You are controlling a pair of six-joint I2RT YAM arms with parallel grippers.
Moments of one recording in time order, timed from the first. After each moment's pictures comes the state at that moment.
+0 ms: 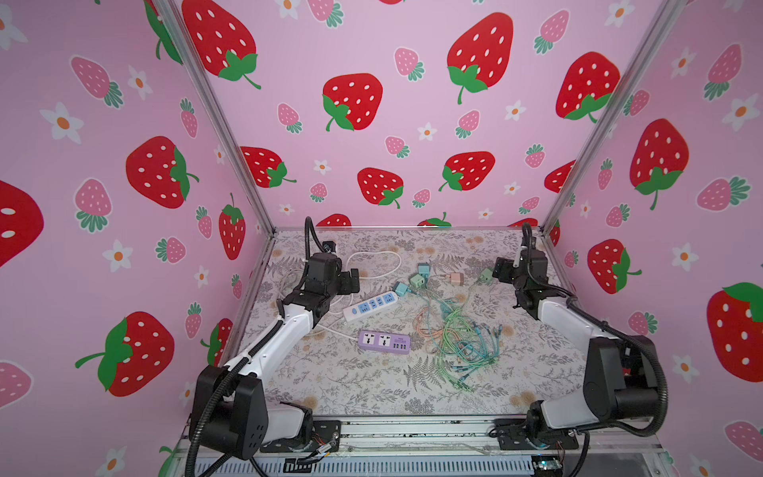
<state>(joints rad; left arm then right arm) -0.25 1.32 0.94 -0.26 -0.09 -0.21 0.19 1.50 0.90 0.10 0.19 0.19</state>
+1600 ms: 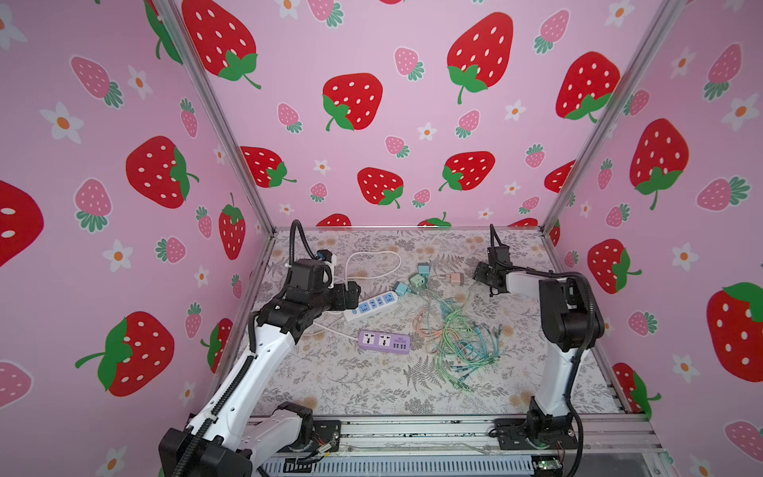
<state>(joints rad) -0.26 1.08 1.01 -0.64 0.12 -0.26 0.23 2.02 1.21 -0.04 0.17 0.47</state>
